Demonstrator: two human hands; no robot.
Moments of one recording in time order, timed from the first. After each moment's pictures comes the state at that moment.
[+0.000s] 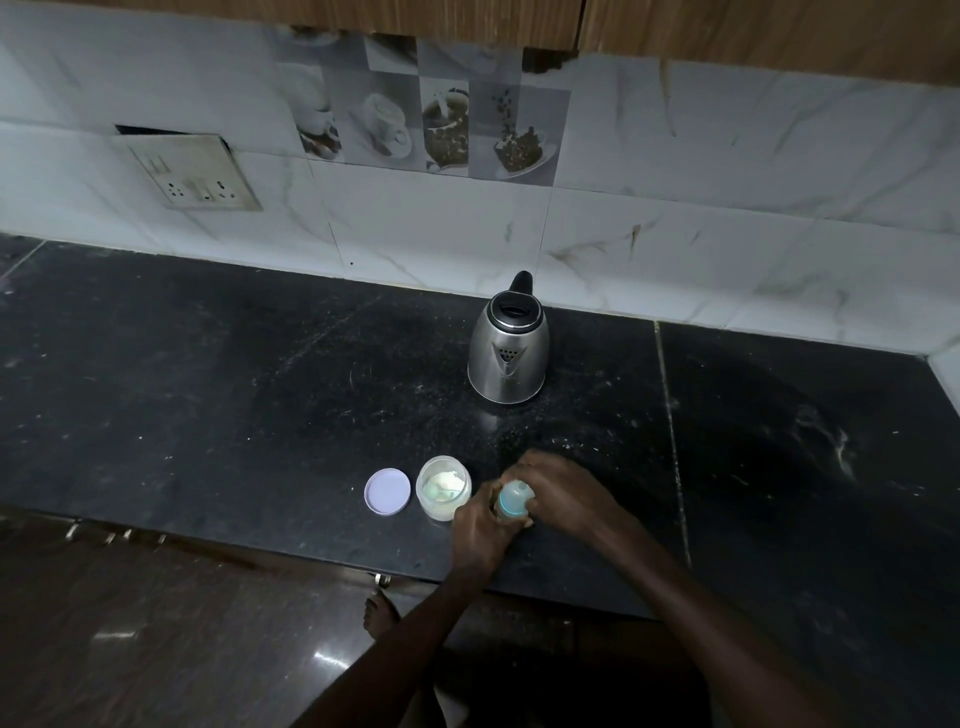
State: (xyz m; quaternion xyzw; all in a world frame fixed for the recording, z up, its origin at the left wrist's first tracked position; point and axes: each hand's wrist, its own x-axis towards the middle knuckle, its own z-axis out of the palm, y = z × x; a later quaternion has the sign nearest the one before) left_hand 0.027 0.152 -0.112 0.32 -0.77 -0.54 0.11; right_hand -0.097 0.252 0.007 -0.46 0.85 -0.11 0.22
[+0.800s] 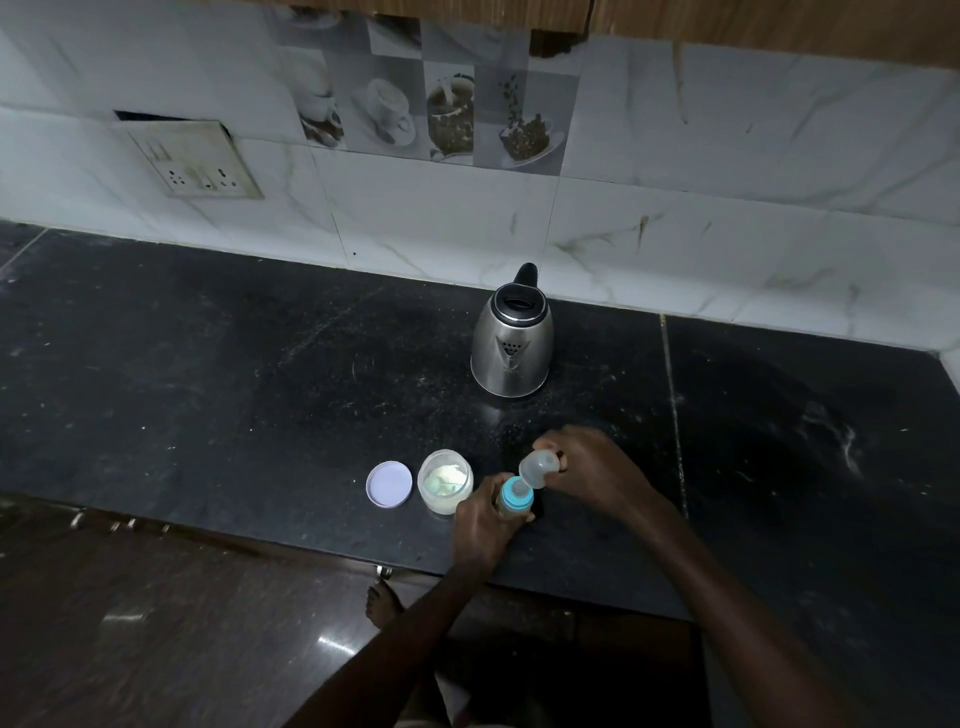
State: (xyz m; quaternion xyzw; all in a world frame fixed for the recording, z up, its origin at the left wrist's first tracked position) left_hand 0.024 0.153 -0.111 0.32 -0.79 -0.52 0.10; right_hand -0.129 0.269 0.017 -0.42 0.87 -0.22 0.17
